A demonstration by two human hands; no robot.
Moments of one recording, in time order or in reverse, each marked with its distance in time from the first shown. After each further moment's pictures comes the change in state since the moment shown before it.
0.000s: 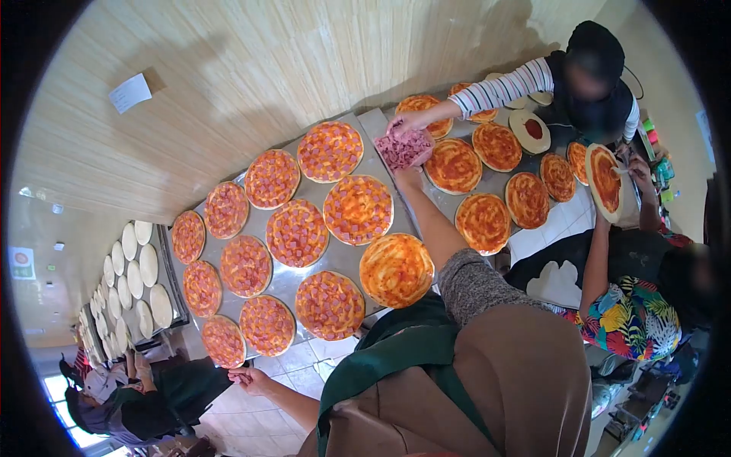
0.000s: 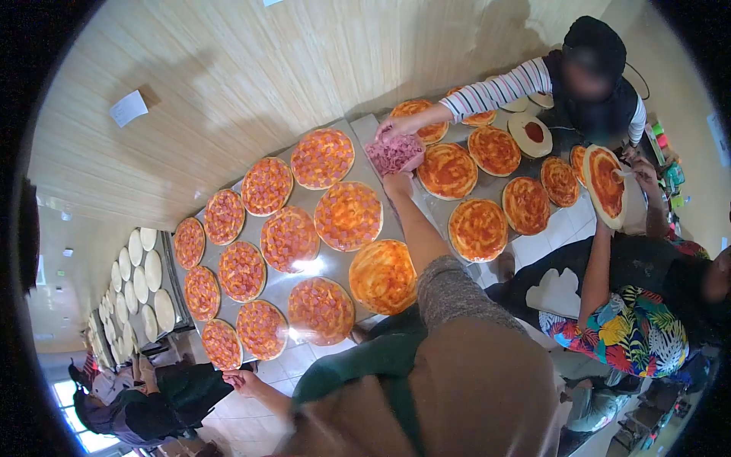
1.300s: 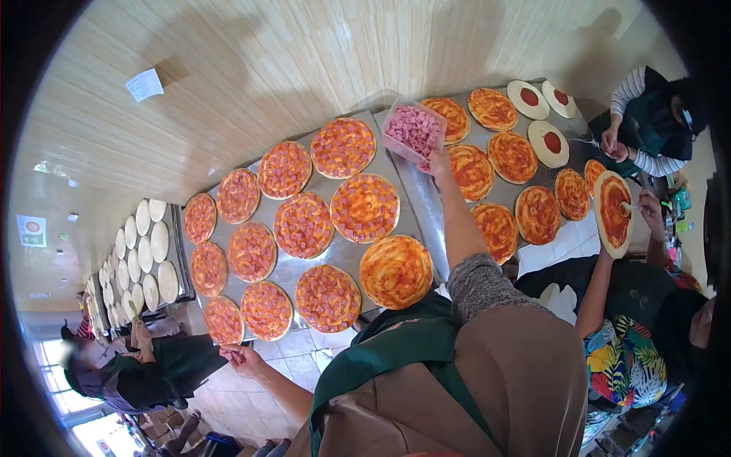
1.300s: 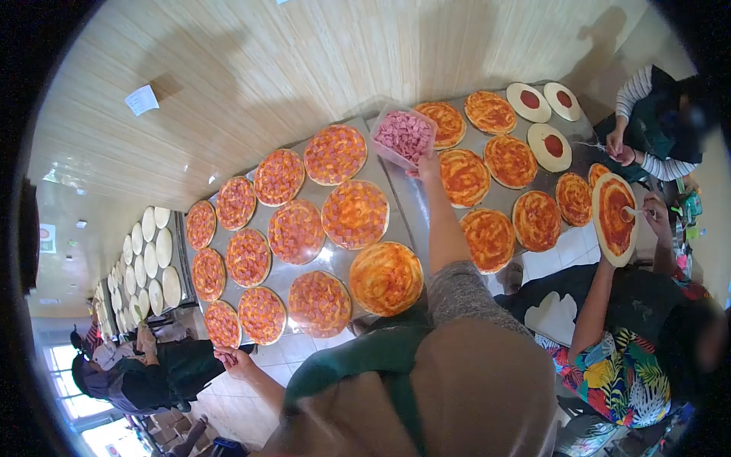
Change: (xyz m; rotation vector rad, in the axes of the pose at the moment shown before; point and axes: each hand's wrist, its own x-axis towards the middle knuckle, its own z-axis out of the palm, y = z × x) left_hand -0.050 -0.030 0.036 0.027 -0.047 -0.175; right_hand 0.066 -0.002 -0.046 0.765 -0.335 -0.044
